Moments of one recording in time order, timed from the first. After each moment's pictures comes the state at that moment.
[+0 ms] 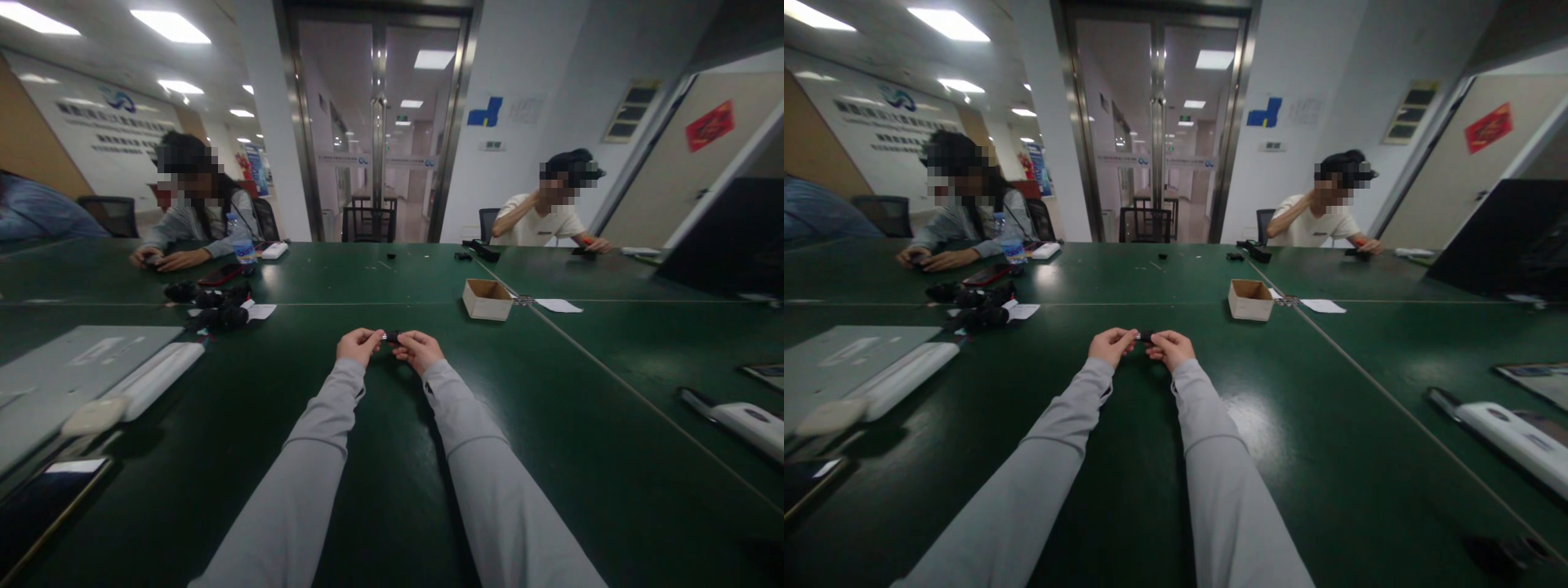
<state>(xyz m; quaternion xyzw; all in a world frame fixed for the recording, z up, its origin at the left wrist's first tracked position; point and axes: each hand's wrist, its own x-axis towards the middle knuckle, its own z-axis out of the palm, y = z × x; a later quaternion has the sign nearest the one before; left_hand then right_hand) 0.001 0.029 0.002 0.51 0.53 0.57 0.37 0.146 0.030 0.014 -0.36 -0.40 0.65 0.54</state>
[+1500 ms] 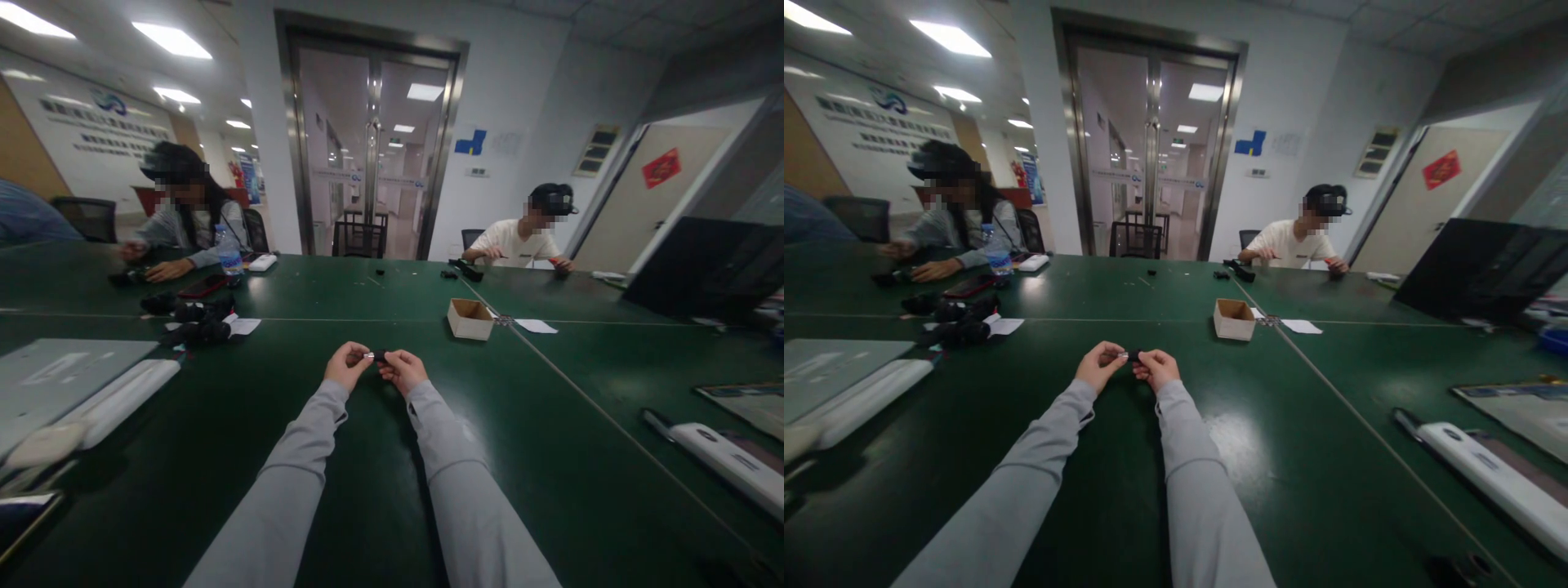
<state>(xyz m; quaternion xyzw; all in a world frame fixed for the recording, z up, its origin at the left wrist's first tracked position) 0.005 0.026 0.001 0.59 0.47 0.58 0.31 0.150 0.035 0.009 -0.36 -0.40 0.65 0.54</state>
